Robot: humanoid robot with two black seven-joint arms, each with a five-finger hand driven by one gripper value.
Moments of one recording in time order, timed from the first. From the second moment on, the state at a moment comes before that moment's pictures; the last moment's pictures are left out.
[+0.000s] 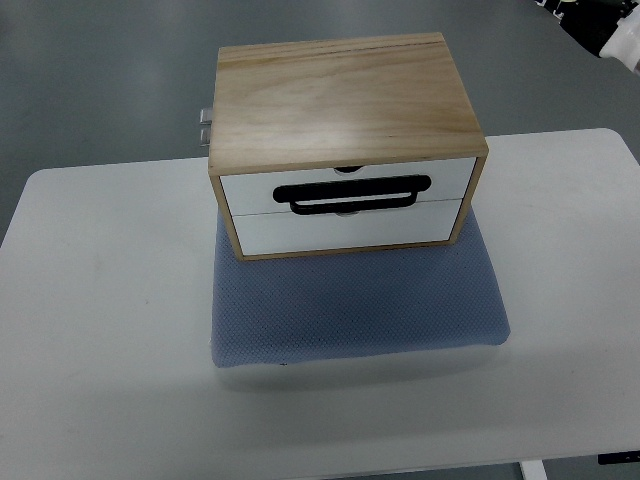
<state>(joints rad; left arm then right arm) -0.01 0.00 0.14 -0.12 0.10 -0.08 -0.05 1.08 -0.61 0.54 0.70 -0.15 0.51 0.26</state>
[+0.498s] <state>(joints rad) -0.01 0.00 0.14 -0.12 0.10 -0.08 -0.05 1.49 -0.72 0.01 0.99 -0.15 0.61 0.26</state>
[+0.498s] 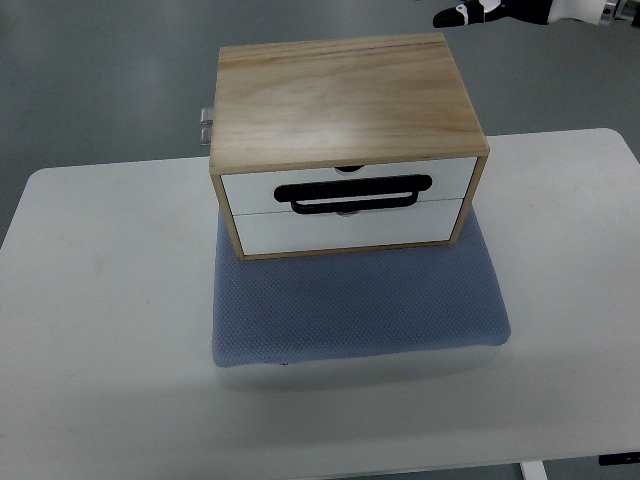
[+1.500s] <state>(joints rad) -0.01 0.00 0.14 -0.12 0.10 -0.08 -0.05 1.99 -0.58 -0.67 1.36 -0.16 0.56 0.13</state>
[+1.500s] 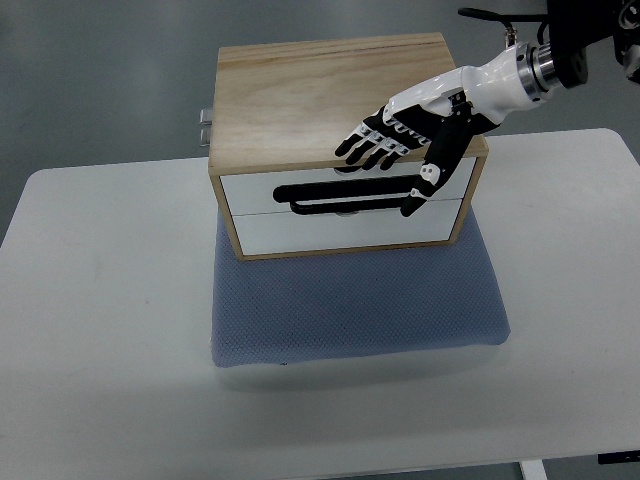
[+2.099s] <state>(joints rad) -0.01 0.00 0.14 -0.12 0.10 -0.08 -0.05 1.93 -0.47 -0.67 1.37 -0.15 0.40 0.05</state>
